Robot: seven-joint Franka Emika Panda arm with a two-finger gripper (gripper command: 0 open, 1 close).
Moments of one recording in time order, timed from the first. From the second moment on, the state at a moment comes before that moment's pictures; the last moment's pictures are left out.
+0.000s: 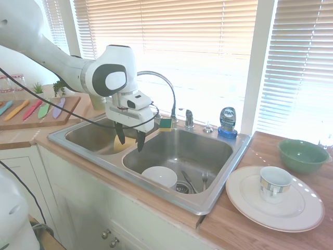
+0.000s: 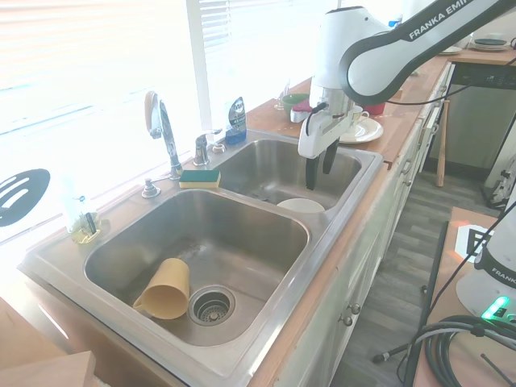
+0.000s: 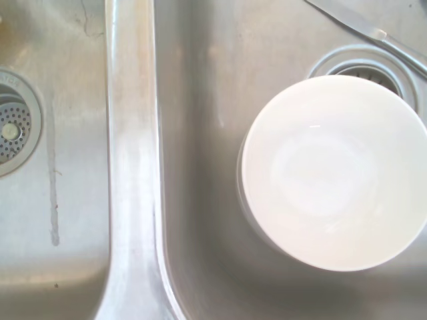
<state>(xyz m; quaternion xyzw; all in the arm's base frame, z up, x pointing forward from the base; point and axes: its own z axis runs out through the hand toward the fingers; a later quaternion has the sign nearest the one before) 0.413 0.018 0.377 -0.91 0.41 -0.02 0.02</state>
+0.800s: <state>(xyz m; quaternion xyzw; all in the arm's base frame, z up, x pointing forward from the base) 0.415 0.011 0.373 -0.91 0.42 -0.02 0.01</state>
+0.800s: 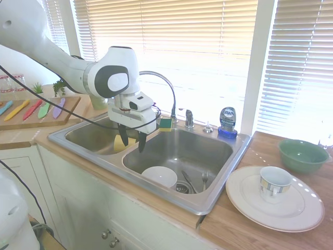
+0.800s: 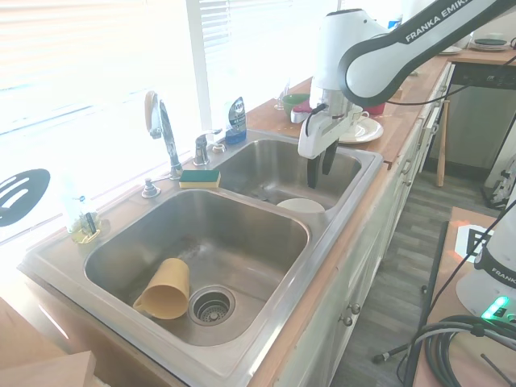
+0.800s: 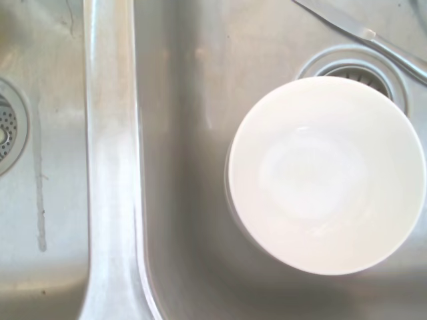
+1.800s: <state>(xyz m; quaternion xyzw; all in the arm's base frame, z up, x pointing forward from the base) 0.510 -0.004 0.373 -0.90 0.43 -0.03 0.02</state>
